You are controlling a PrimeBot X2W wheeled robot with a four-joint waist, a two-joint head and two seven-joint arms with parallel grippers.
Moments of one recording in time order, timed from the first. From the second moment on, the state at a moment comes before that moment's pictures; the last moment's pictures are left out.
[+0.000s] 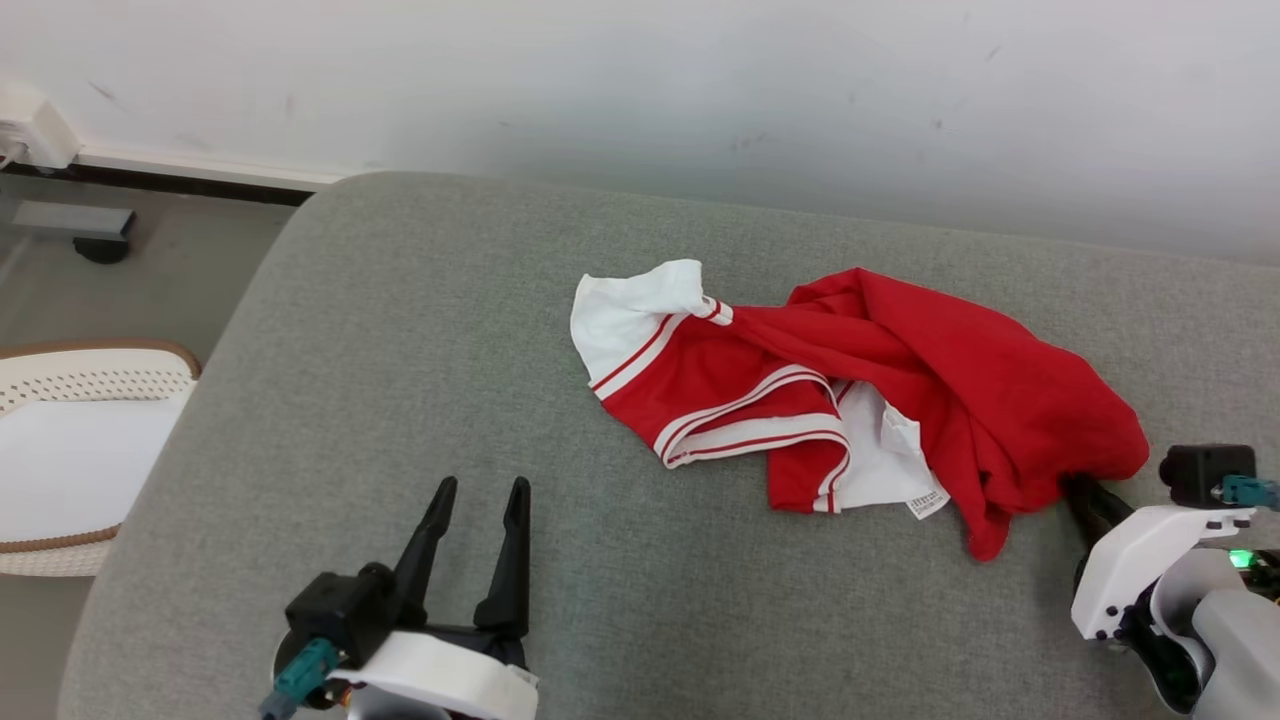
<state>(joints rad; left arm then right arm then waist) -0.16 0.05 -0.23 0.19 -0.33 -0.03 -0.26 -0.68 -0.34 0.78 1.00 0.97 0.13 -0.11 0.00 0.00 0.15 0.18</state>
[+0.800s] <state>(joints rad) -0.16 0.05 -0.23 0.19 -0.33 -0.03 -0.26 -0.65 -0.38 0.69 1.00 1.08 0.13 -0.19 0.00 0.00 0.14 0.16</state>
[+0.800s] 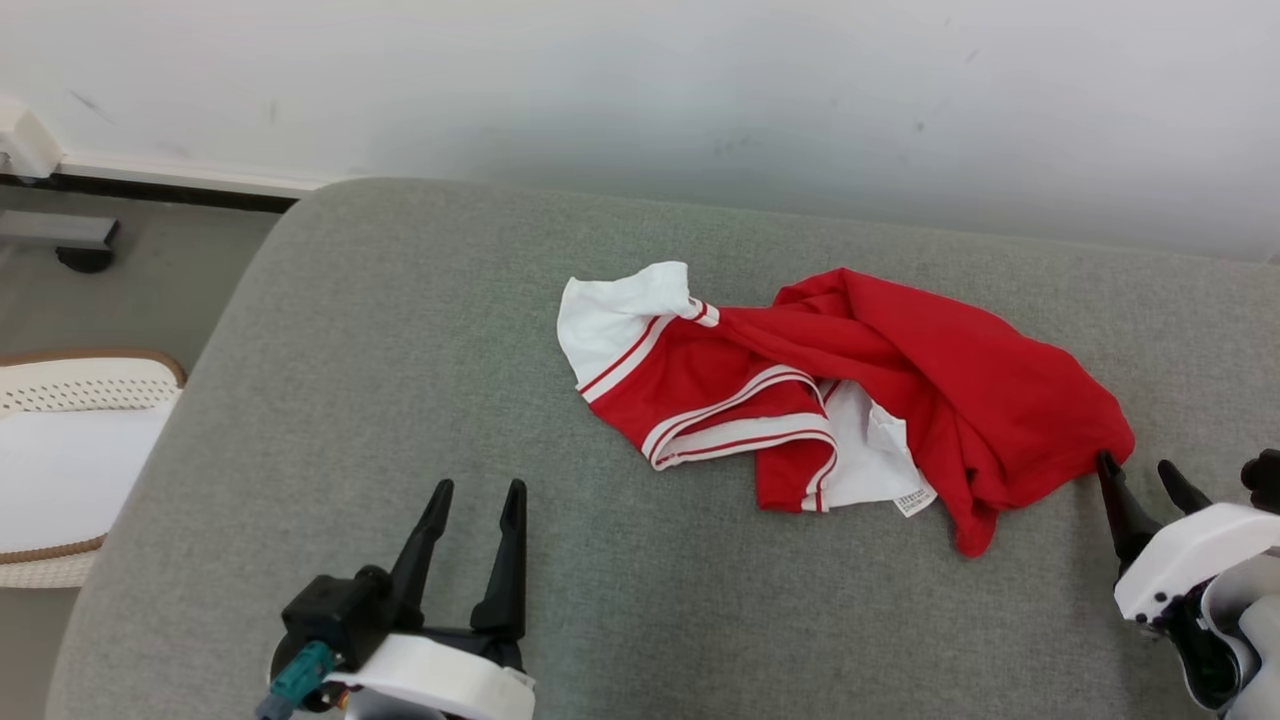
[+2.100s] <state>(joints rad) -0.25 0.05 -0.28 0.18 -0.35 -0.02 -0.26 -1.17 -0.53 0.64 1.17 1.04 0.13 -0.02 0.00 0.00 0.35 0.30</state>
